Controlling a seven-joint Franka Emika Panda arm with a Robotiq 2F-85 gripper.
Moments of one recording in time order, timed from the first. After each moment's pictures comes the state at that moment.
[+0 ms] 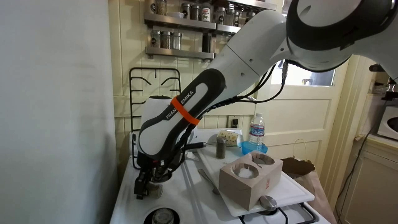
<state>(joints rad) 0.21 0.71 0.30 -1.77 -0.26 2.63 -0.46</state>
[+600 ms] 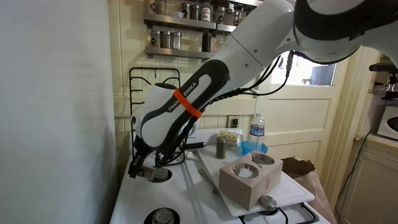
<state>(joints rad) 0.21 0.65 0.28 -1.80 -0.27 2.83 -0.46</state>
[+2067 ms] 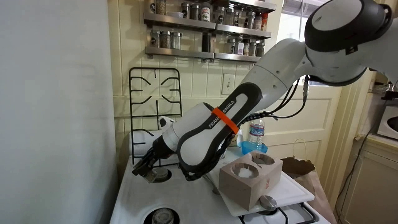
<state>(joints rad) -0.29 0.80 0.70 -2.05 -0.45 3.35 -0.59</state>
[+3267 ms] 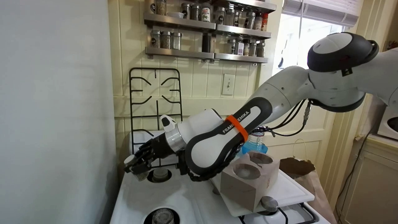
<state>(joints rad) -0.51 1.03 0.93 -2.03 -0.73 3.36 -0.71</state>
